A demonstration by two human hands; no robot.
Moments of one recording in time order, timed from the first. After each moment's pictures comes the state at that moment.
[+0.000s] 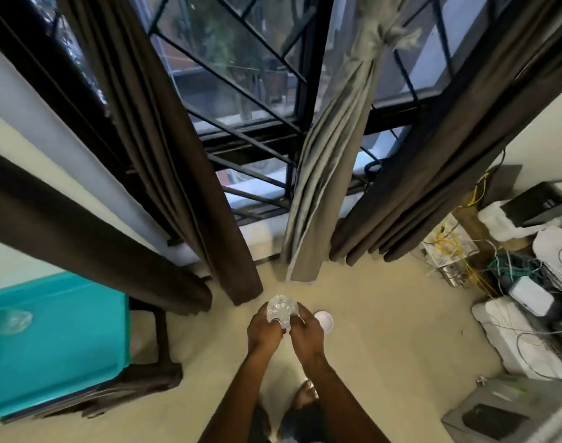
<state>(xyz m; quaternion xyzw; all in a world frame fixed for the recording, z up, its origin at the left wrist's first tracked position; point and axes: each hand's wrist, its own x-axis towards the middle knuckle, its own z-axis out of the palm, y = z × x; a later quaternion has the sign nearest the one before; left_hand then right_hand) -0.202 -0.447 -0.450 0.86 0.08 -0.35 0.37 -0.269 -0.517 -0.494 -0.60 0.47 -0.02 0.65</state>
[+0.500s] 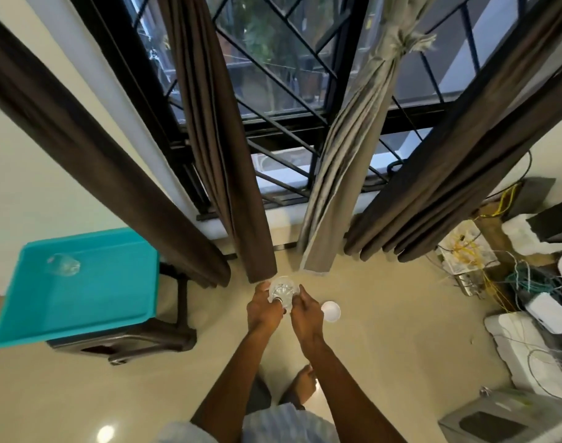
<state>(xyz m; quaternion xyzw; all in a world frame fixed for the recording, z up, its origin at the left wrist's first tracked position) -0.241 -0.407 -0.415 0.84 0.16 -0.30 0.43 -0.297 -0.486 -0.433 -0.68 0.44 0.03 0.59</state>
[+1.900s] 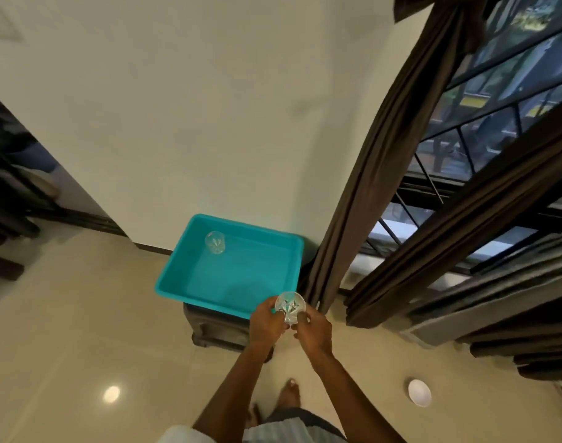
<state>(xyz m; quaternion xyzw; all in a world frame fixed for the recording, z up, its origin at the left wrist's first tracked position) -0.147 -0.016 -0.414 0.79 0.23 -0.16 0.54 -0.164 -0.127 -0.434 -0.81 0.27 0.11 0.51</state>
